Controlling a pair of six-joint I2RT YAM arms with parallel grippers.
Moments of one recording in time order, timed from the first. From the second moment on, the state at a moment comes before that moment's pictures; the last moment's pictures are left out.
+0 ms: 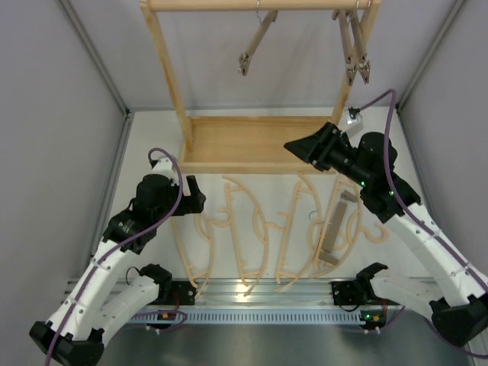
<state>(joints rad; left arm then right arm) -0.43 0.74 0.83 -0.68 -0.11 -0.42 0.51 1.04 1.10 -0.14 -0.27 0.92</state>
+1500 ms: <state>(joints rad) -0.44 0.70 0.83 -0.68 -0.09 -0.42 0.53 0.82 0.49 -0.89 0.28 1.11</state>
